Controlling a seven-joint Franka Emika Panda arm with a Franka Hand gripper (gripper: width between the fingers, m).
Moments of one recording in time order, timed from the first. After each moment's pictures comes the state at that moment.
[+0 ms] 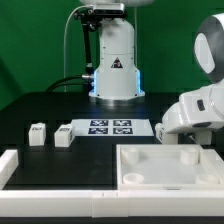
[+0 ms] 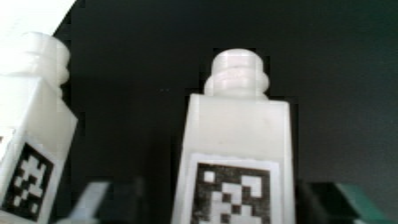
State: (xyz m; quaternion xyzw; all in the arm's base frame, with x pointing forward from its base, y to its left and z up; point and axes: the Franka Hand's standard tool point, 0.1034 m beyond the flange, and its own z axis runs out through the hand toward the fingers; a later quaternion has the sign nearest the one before) arm 0.383 0.176 0.008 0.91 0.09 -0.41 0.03
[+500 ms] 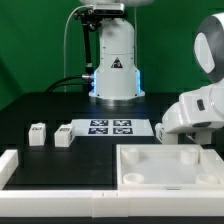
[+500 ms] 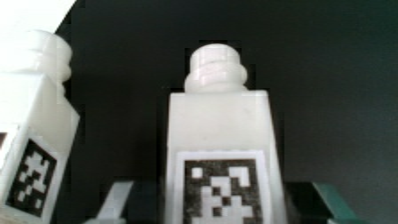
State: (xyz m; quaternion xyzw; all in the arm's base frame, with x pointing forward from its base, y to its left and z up) arm 0.384 0.175 0.009 0.91 0.09 -0.41 0.03
